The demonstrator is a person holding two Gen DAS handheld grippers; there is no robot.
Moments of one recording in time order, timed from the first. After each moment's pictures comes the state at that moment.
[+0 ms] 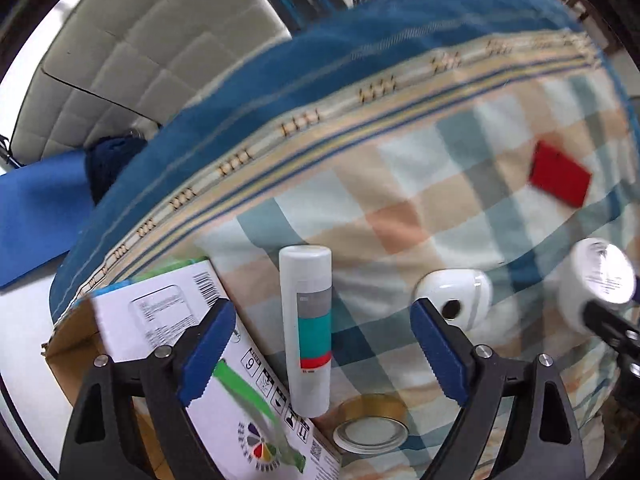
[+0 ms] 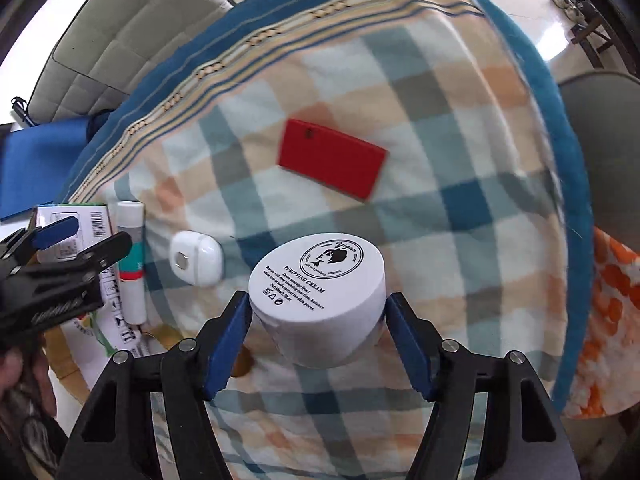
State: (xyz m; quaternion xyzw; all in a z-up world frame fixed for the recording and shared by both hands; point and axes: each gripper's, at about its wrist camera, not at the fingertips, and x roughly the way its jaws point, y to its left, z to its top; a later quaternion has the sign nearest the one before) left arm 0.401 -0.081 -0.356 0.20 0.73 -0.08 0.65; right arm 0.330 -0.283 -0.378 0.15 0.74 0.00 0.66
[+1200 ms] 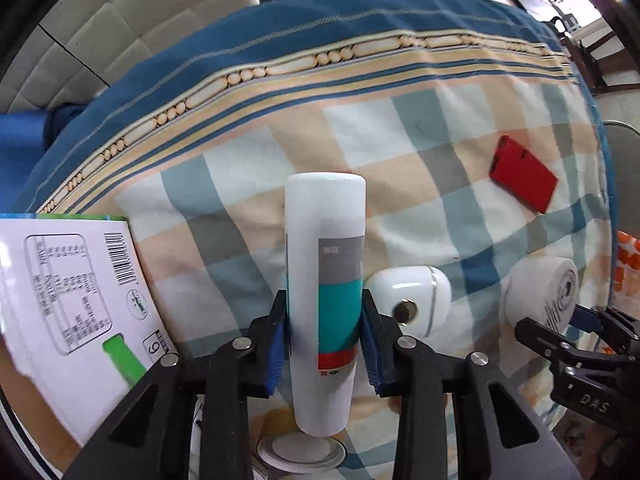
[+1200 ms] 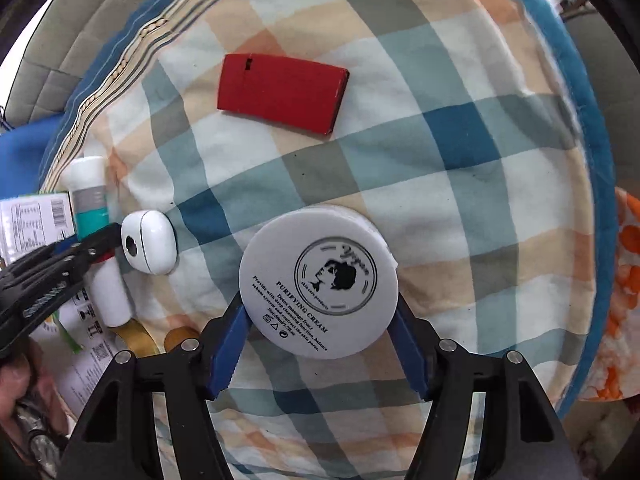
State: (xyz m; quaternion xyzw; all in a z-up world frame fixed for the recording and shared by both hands) left arm 0.355 -0.069 -0.353 0.07 0.72 -0.13 0.68; right arm 0.306 -0.286 -0.413 0.15 0.75 -0.01 0.64
